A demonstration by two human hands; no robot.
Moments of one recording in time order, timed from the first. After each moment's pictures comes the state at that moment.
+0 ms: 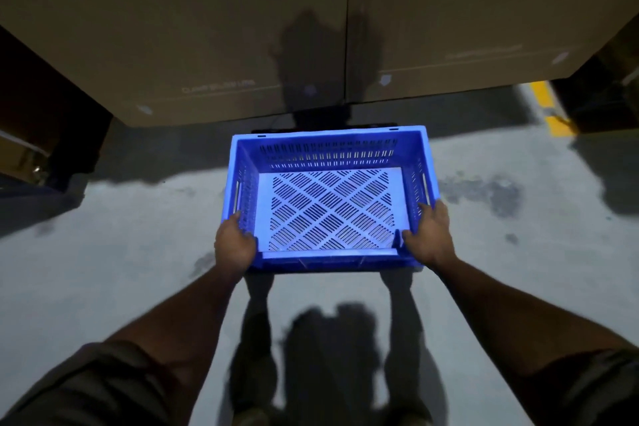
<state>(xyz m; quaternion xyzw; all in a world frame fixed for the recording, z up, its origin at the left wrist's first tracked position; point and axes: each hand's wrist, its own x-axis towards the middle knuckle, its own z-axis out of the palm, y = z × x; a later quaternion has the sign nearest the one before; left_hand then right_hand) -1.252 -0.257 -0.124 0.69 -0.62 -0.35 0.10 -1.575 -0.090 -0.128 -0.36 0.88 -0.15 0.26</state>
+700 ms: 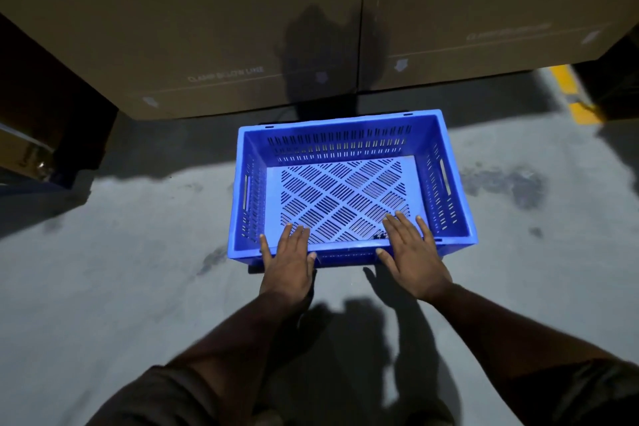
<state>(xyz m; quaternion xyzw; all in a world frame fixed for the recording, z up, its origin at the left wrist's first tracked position) -1.275 -0.187 -0.161 0.47 -0.87 -0.14 -0.09 -1.514 -0.072 -0.171 -0.61 0.78 0.01 0.12</state>
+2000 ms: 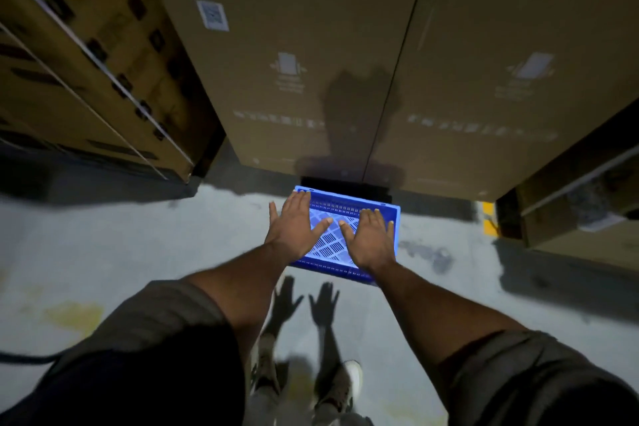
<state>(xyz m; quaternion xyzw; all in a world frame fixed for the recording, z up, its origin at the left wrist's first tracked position) -1.276 -0.117 0.432 0.58 -0.79 -0.21 -0.01 -1.433 -0.056 0.415 -0.54 0.81 -0.05 0.22</state>
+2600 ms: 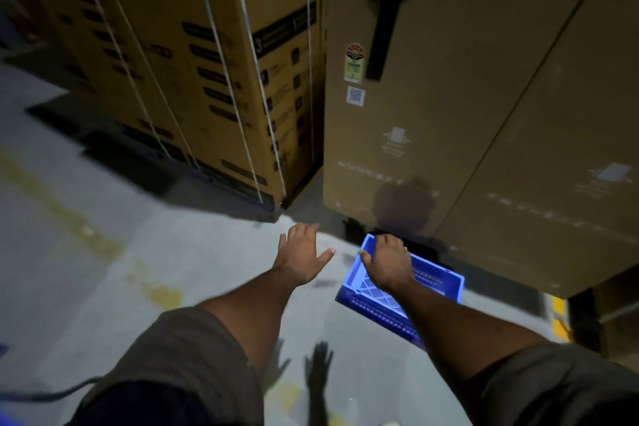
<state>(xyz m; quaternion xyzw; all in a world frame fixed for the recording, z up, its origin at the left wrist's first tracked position) -1.049 -0.013 0.545 0.67 -0.72 -0.17 0.08 -1.245 -0.009 0.539 -0.68 0.72 -0.04 0.14</state>
